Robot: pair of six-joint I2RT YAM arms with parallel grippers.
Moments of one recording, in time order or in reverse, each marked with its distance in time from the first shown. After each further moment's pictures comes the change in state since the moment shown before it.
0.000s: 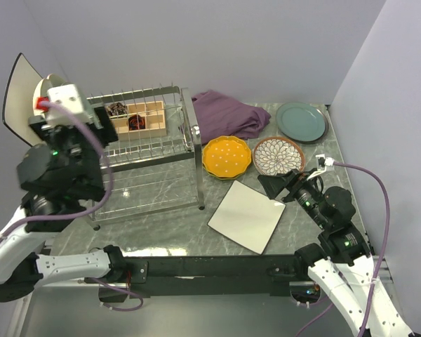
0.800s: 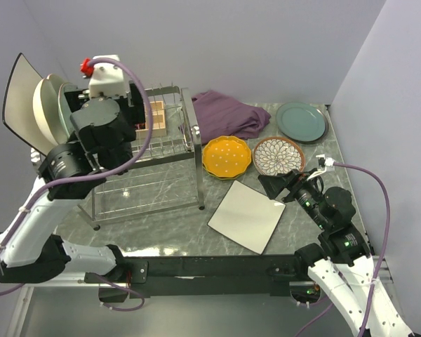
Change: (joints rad) left arm 0.121 0.340 0.431 -0.579 0.139 -0.361; right arm 0.000 -0.005 -0.002 0.000 0.011 -0.011
